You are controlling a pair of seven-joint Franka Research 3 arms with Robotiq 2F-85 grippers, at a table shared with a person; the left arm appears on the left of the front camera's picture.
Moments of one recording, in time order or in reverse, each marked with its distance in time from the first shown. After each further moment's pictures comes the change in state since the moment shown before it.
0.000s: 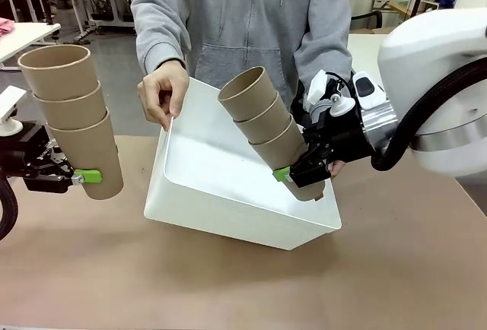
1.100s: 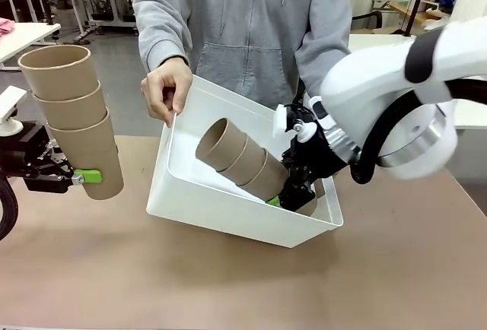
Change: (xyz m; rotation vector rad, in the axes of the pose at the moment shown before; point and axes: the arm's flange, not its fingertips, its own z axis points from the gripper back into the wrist) left arm 0.000 0.000 0.000 0.000 0.000 0.000; right arm -0.008 -0.006 -0.062 0.125 0.254 0.128
